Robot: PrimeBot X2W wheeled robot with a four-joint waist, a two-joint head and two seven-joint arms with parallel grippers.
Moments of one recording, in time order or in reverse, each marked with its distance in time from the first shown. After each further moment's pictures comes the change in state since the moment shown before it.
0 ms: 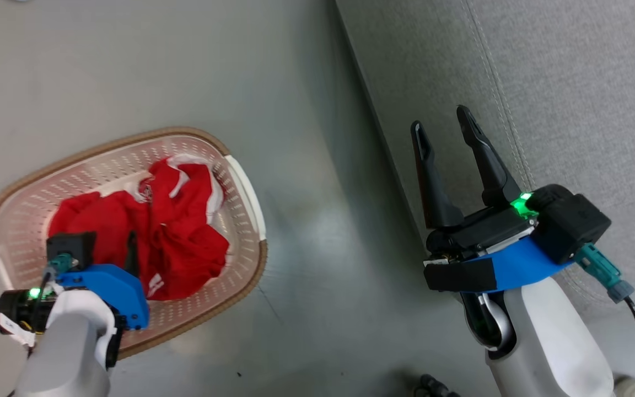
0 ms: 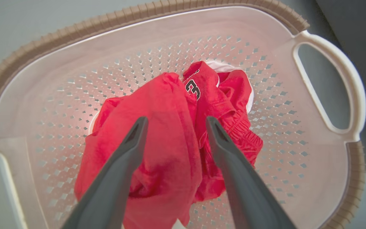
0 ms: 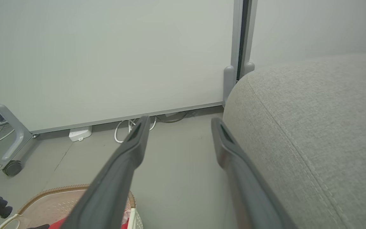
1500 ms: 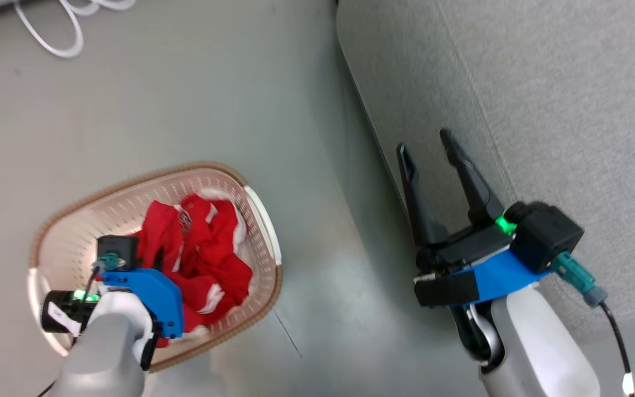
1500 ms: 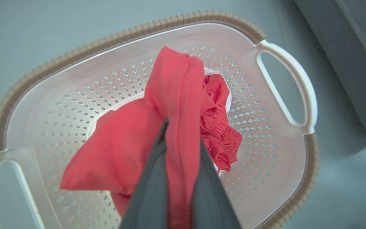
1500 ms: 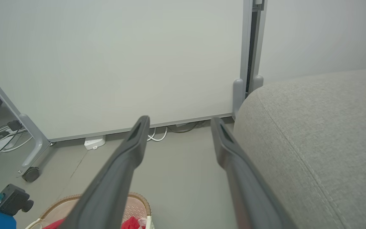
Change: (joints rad) left arm -0.127 -0.071 -0.095 0.281 -0.002 -0.035 -0.029; right arm 0.002 0.001 0.026 0.044 0.010 0.000 -0.002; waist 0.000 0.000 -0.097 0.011
